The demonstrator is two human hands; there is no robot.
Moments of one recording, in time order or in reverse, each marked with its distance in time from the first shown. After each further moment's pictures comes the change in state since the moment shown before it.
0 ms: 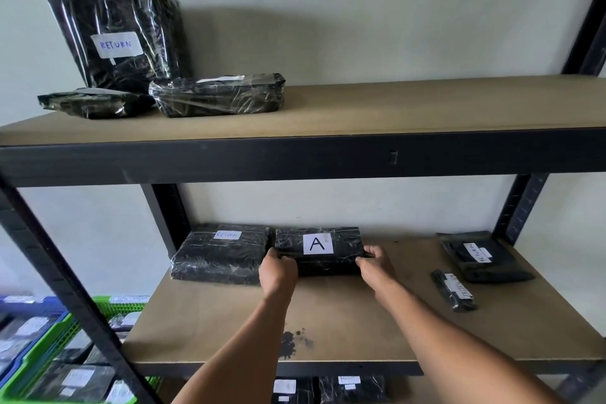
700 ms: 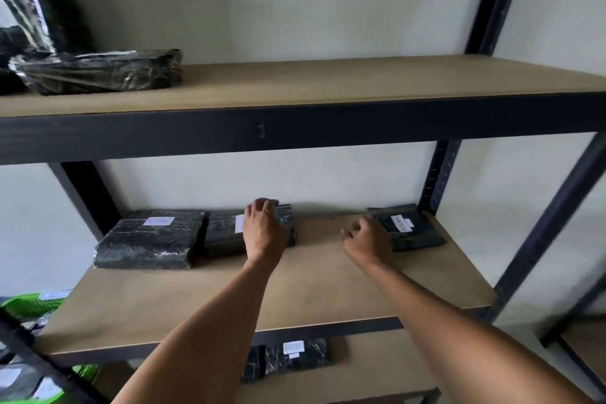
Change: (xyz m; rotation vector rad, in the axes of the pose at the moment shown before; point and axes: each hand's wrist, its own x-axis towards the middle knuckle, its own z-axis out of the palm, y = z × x) left_hand -0.067 0.069 0.081 0.342 0.110 0.649; right_hand 0.006 0.018 -0.139 -0.561 0.249 -0.364
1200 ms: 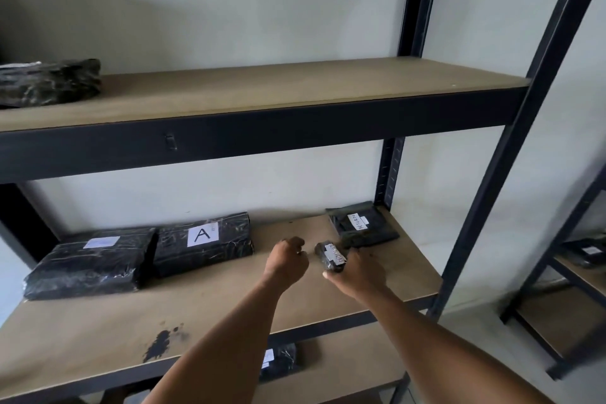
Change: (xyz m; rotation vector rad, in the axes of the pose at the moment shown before) left_hand -0.050 0.068 0.090 -0.131 -0.501 0.037; right_hand -0.027 0.080 -0.028 -0.292 -0.202 0.128
